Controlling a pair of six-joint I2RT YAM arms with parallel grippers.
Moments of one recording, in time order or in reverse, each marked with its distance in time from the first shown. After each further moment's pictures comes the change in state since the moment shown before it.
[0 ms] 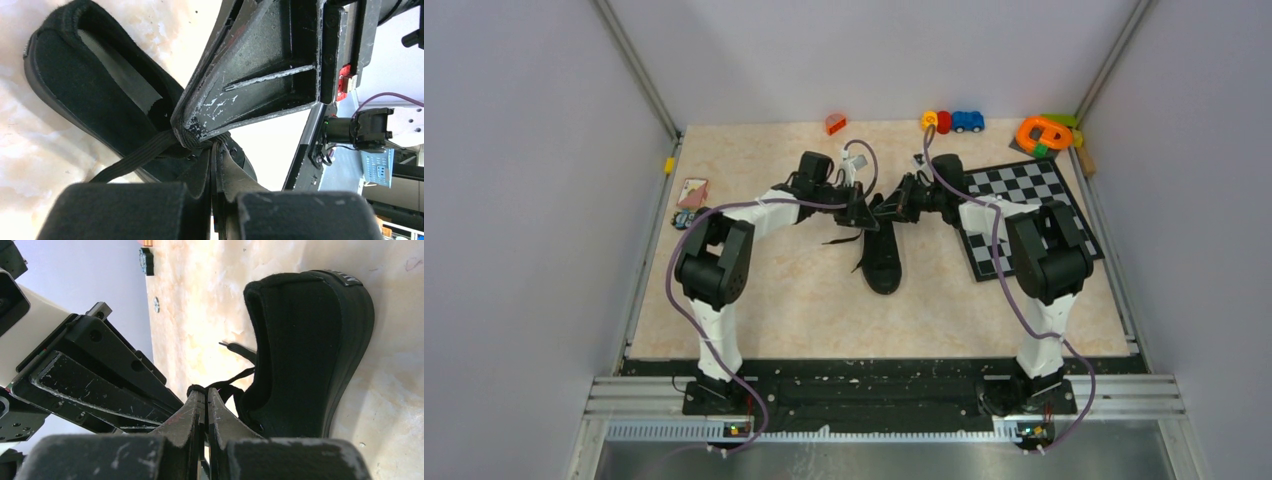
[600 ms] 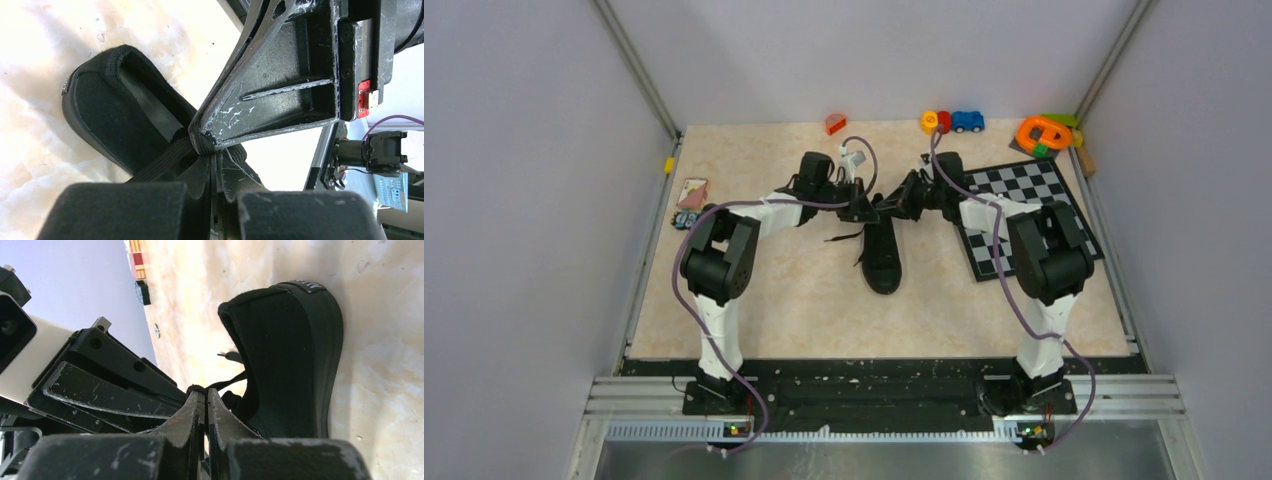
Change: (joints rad) left arm -0.002 0.050 -0.003 0.159 -0.051 -0.051; right arm 0.005 -0.003 0.025 -0.059 0.098 0.101
